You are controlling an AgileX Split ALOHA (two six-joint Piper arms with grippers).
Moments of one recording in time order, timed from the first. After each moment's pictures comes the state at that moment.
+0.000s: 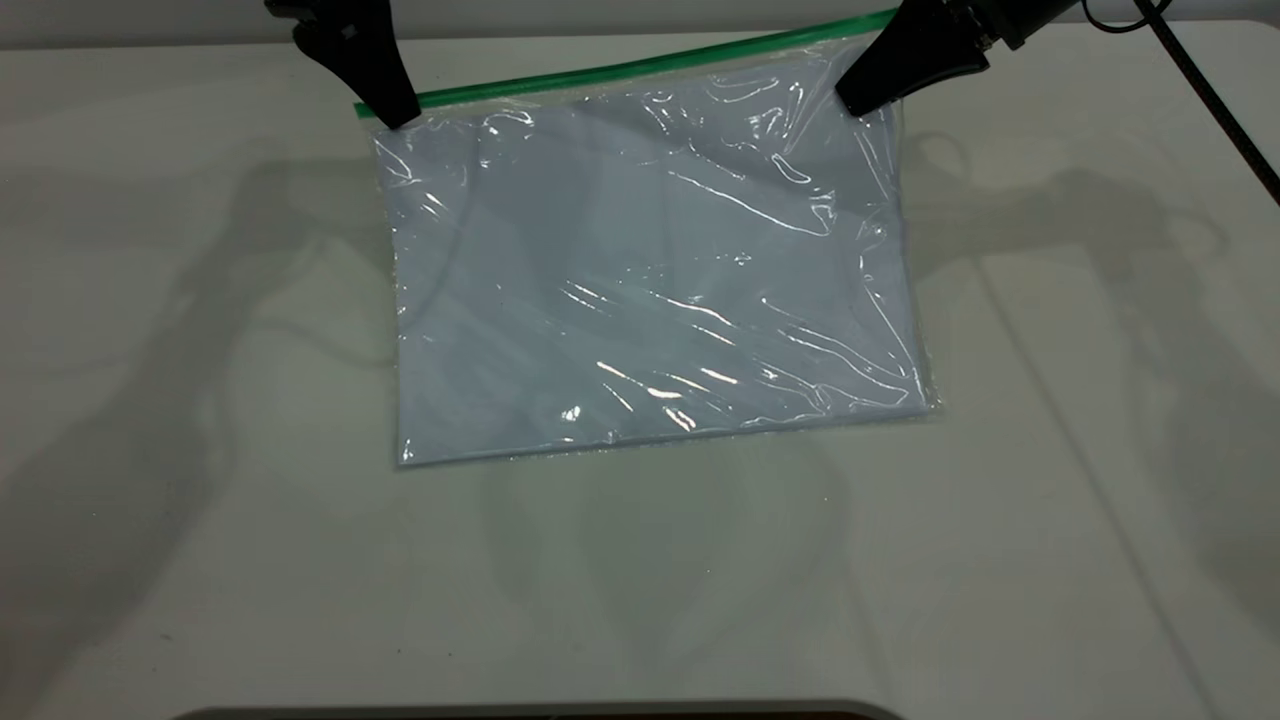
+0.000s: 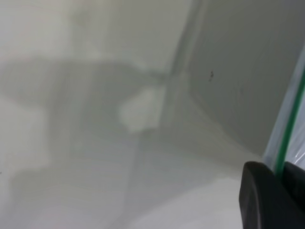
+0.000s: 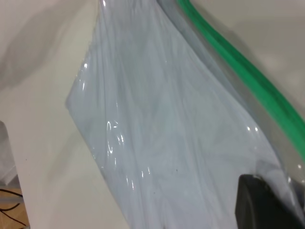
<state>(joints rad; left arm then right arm) -0.15 2.60 -2.20 -0.39 1.17 1.07 0.04 2.53 -1.84 0.97 1.11 -1.28</state>
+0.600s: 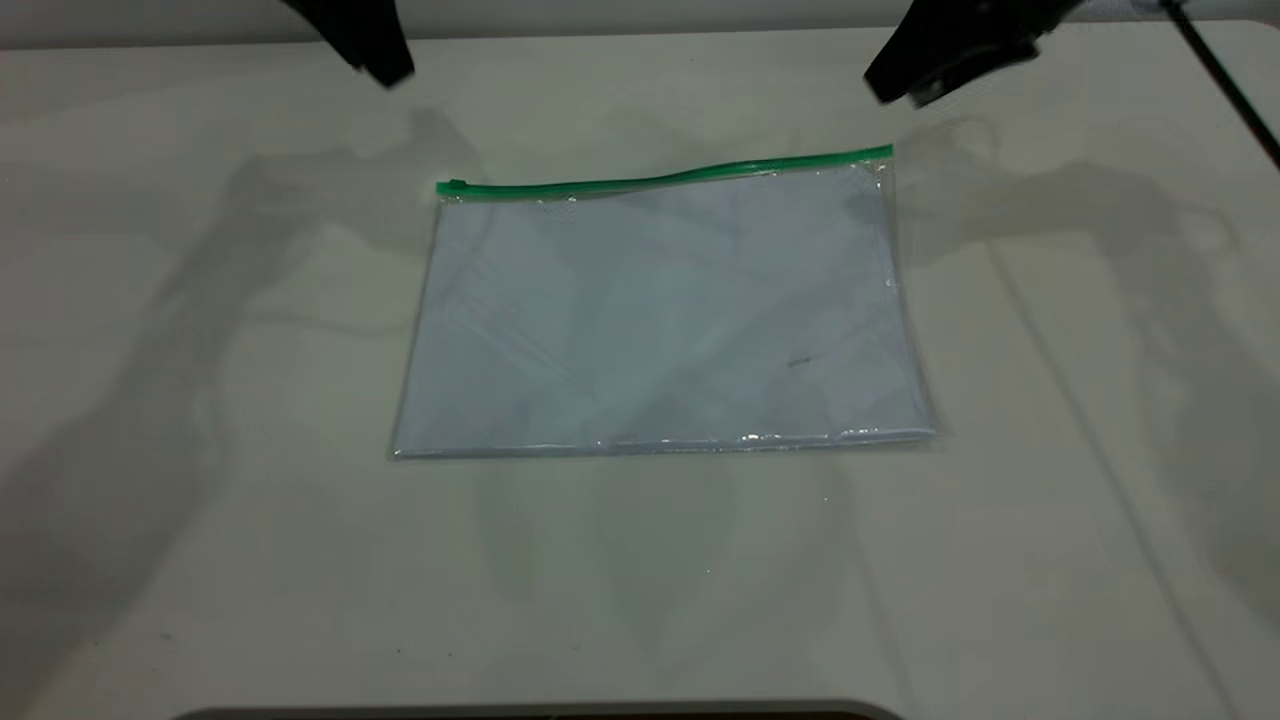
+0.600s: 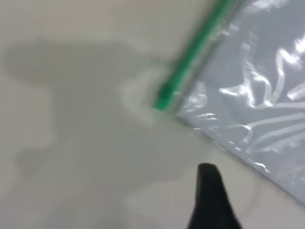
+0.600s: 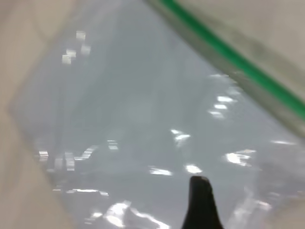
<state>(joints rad) -0.14 2.60 -2.33 -0.33 1.17 0.78 0.02 2.53 -1.95 0.79 1.04 -1.01</state>
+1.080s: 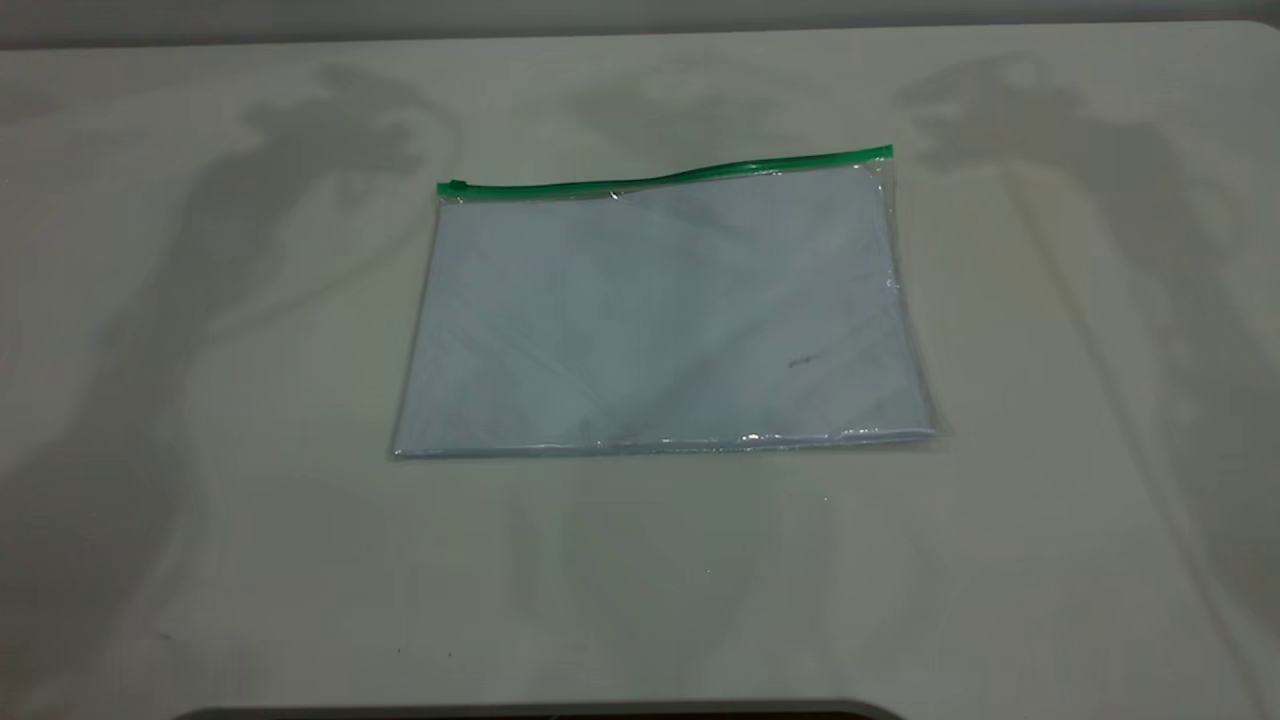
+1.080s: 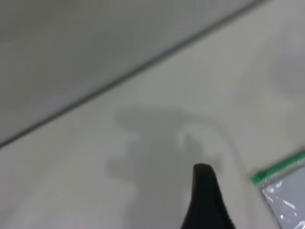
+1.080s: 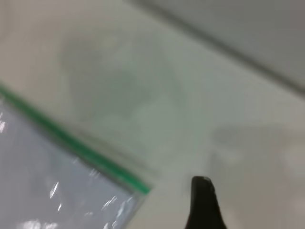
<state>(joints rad) -0.14 2.42 -2.63 -0.11 1.17 0.33 0.02 2.44 -2.56 0.35 1.23 -0.50</state>
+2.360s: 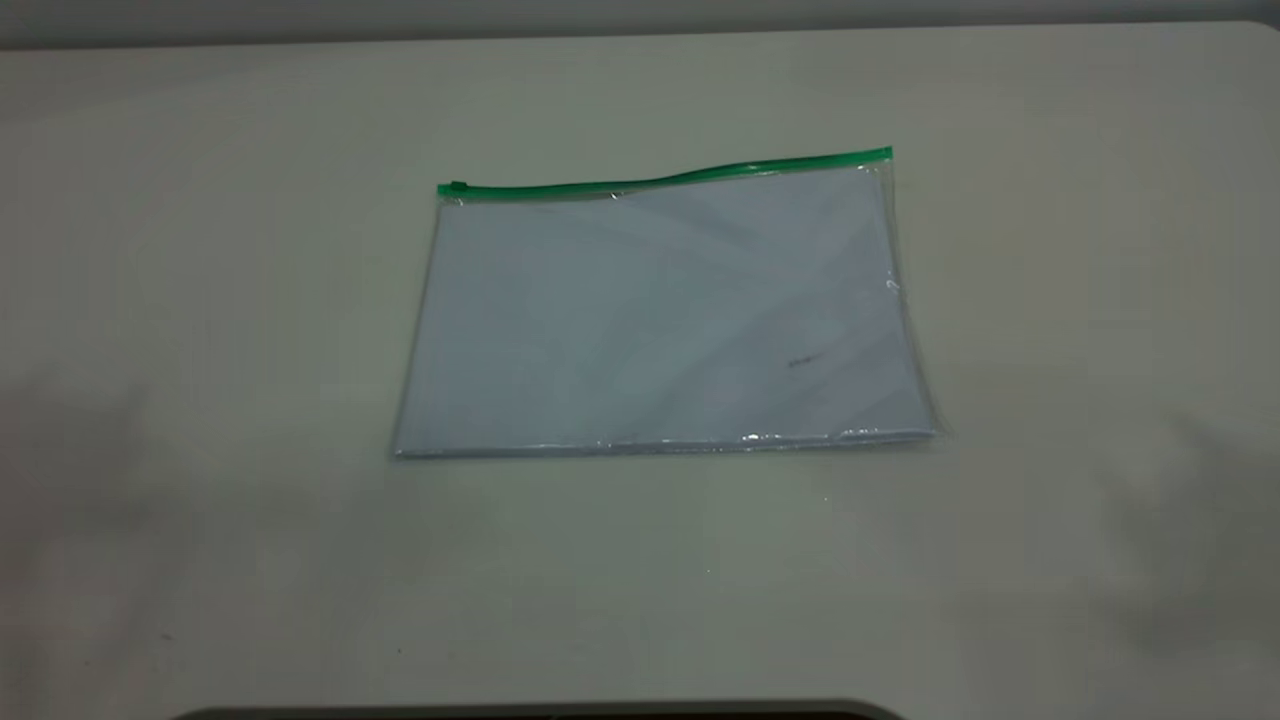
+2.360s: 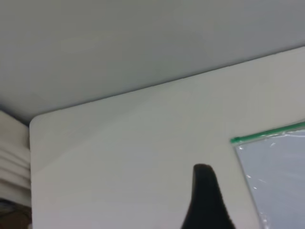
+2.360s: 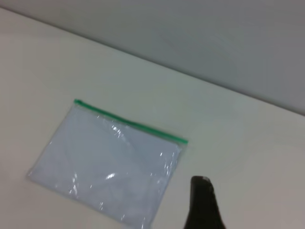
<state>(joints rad) -0.14 1.23 -1.76 0.01 1.17 0.11 0.02 1.06 -1.55 0.33 1.23 -0.36</state>
